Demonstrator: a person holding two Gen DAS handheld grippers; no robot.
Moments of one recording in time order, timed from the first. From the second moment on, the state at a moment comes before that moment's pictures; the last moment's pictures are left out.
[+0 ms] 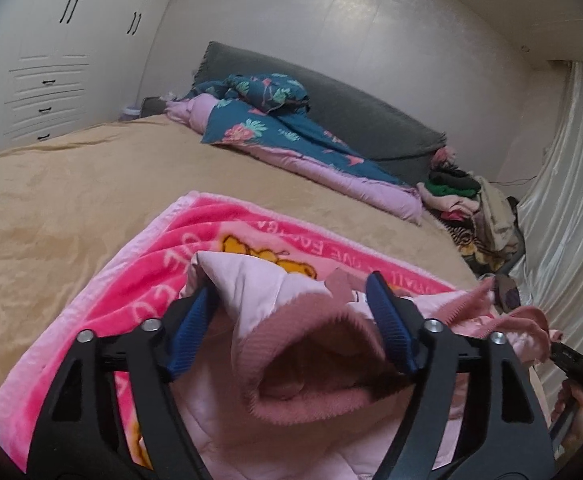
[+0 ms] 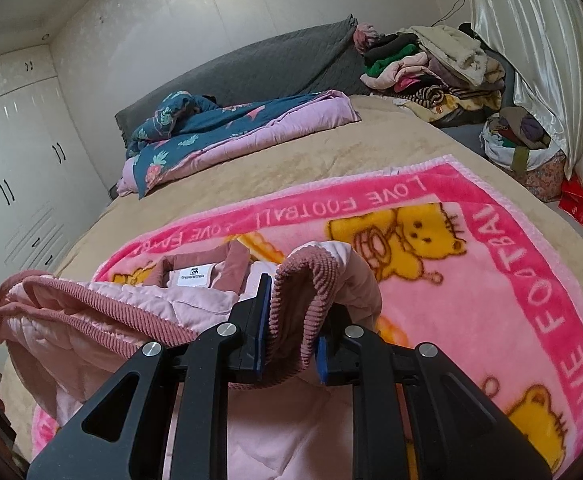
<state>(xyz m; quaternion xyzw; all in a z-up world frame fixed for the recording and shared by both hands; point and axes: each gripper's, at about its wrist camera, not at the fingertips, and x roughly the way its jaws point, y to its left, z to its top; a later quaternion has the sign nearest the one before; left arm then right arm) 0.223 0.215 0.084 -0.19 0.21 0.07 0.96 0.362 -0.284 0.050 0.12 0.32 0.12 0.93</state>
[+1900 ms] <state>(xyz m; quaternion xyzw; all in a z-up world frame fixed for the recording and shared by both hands) 0.227 0.209 -0.014 -0.10 0.31 0.08 0.94 0.287 -0.270 -0.030 0.02 0.32 0.12 0.94</state>
